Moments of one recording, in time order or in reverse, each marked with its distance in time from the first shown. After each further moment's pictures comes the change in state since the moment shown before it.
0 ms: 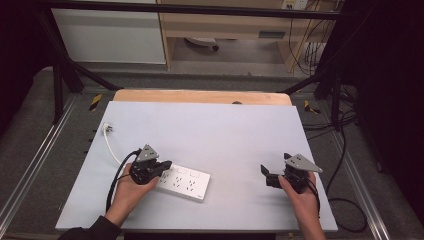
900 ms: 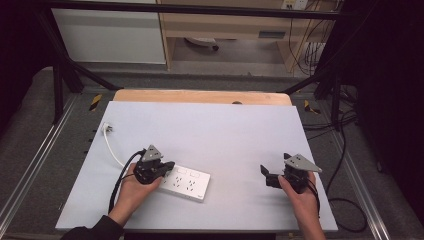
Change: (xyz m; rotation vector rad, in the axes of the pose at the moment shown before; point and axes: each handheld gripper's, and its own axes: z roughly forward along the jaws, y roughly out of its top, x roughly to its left) left arm -0.002 0.000 0.011 0.024 -0.002 0.006; right arm 0.000 0.000 0.001 0.003 0.002 -0.003
